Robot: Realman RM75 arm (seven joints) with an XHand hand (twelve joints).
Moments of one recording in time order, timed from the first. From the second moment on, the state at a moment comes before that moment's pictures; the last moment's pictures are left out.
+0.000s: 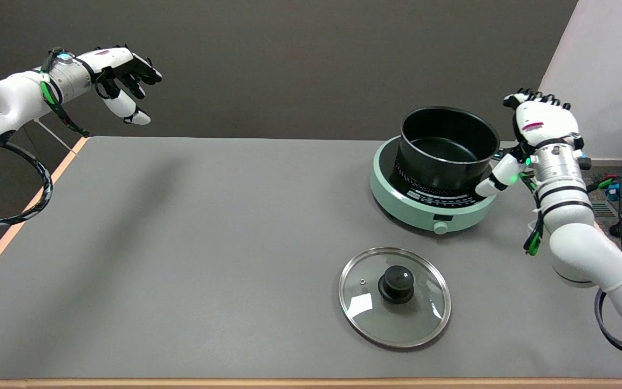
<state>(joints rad) -0.01 -0.76 -1.75 1.50 1.84 0.74 -0.92</state>
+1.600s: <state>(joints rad) -0.07 -0.56 -1.67 1.62 2.43 0.66 -1.36</state>
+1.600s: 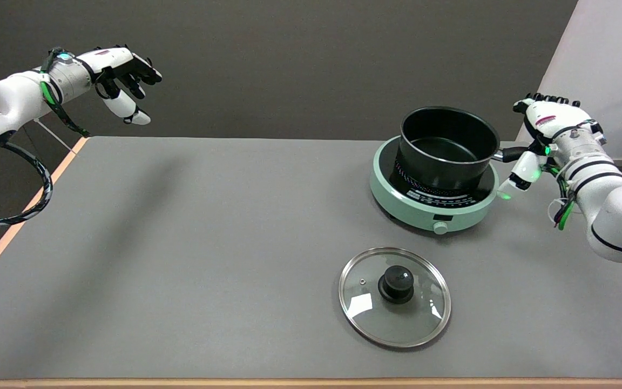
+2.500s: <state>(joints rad) -0.07 -0.54 -1.66 1.65 2.61 0.68 -1.50</state>
